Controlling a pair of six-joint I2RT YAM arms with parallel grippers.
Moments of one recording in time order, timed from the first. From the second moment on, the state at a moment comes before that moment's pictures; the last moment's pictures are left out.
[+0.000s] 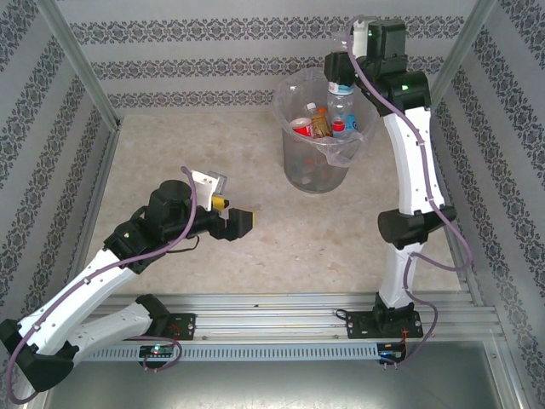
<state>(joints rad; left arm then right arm) -0.66 0.89 0.97 -0.54 0.23 -0.41 0.22 2.03 2.66 -1.06 -0.06 0.10</state>
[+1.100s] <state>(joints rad) -0.66 0.86 1.06 -0.78 0.02 -0.37 0.24 2.15 2.68 -1.18 -0.07 0.07</state>
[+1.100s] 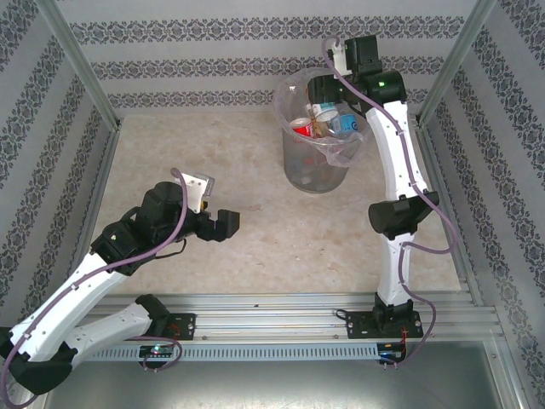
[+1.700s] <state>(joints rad) -0.50 1.01 1.13 -1.06 -0.24 -0.37 0.28 1.53 1.97 -0.99 -0.23 0.11</state>
